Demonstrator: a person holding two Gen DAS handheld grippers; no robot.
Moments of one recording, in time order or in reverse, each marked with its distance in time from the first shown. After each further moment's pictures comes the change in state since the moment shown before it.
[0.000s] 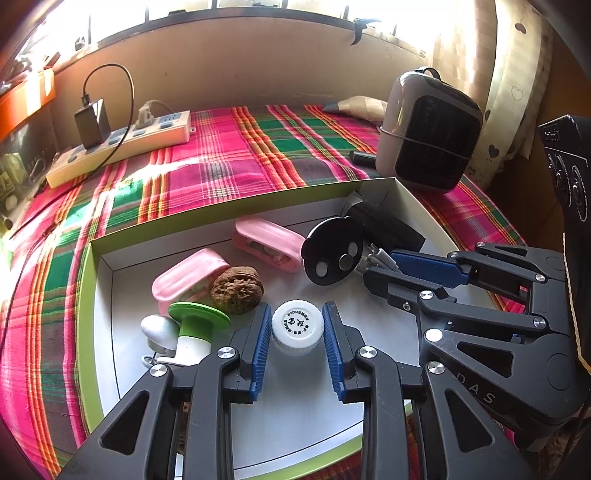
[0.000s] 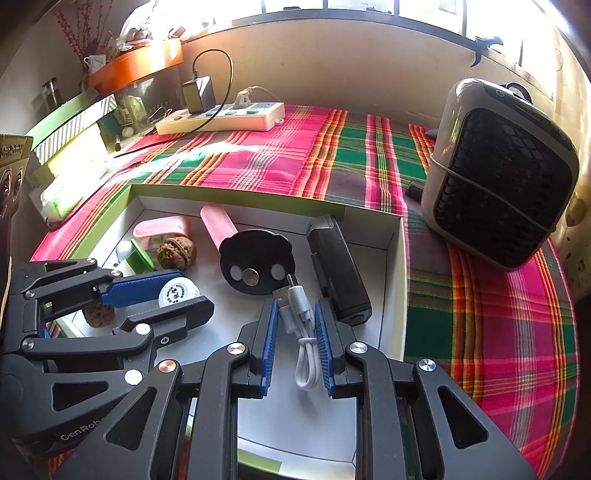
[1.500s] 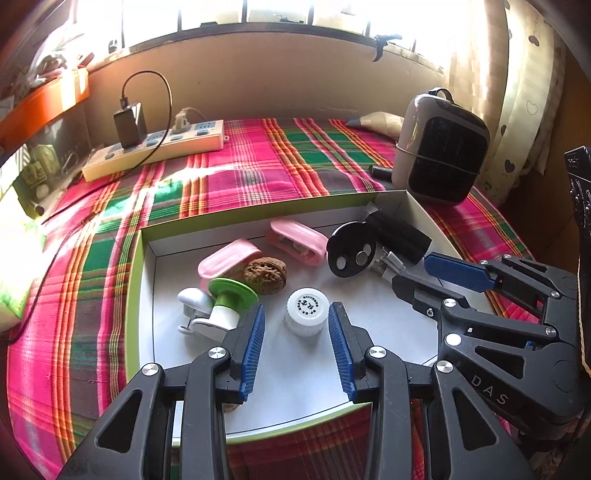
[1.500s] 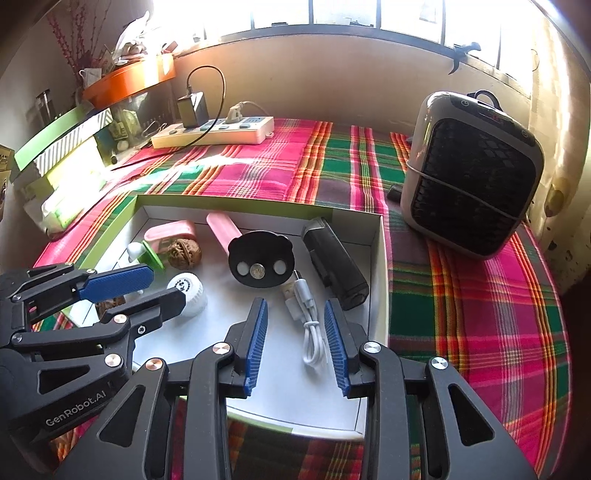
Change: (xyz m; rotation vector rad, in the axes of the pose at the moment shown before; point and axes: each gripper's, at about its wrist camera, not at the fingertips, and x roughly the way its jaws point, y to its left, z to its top) left arm -0.031 0.004 -0.012 -0.053 -0.046 0.085; right arm -0.024 0.005 -0.010 0.043 -0.049 -0.042
